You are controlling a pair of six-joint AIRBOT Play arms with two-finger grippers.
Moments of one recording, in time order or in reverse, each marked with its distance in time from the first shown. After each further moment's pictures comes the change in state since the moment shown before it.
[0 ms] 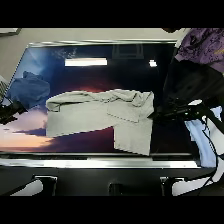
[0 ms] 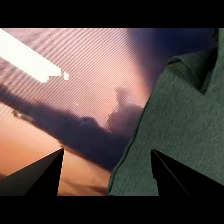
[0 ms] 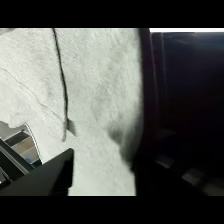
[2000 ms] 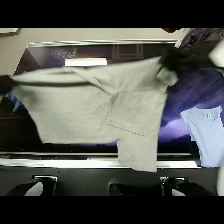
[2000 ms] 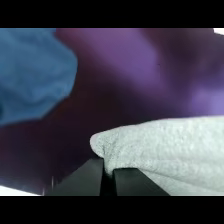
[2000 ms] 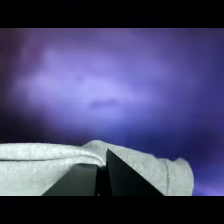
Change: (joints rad) left arm -0.229 0.180 0.146 -0.032 0.160 0.066; right arm 0.478 0.394 0.681 -0.798 -0.021 0.688
